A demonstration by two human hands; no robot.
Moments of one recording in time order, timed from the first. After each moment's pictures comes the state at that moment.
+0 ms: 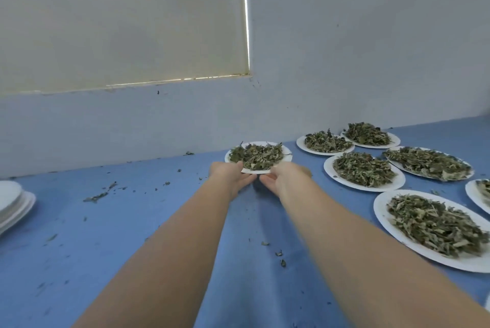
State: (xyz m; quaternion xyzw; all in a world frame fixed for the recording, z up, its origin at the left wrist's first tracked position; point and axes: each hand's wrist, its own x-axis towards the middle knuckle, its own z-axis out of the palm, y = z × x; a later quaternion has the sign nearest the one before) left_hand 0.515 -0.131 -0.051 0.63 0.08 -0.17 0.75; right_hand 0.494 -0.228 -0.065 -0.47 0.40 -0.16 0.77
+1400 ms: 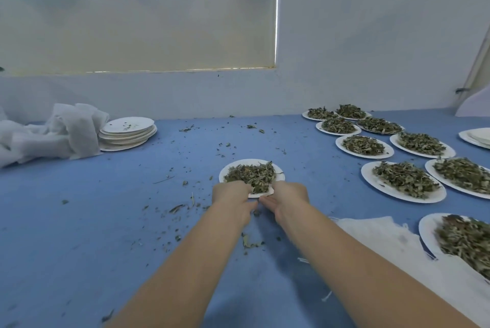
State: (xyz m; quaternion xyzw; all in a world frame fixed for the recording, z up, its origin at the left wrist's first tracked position) left_hand 0.159 0.051 -0.046 0.61 0.18 -0.14 0.76; right_hand 0.154 -0.033 -0.067 -0.53 0.36 -0.13 0.76
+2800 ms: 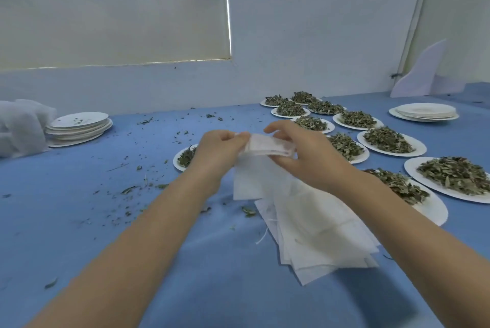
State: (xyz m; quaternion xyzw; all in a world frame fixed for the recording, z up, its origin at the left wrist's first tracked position) left_hand 0.079 0.017 -0.008 0.76 -0.17 -0.04 0.63; right_hand 0.007 -0.134 -0.016 -0.93 -0.06 -0.27 0.24
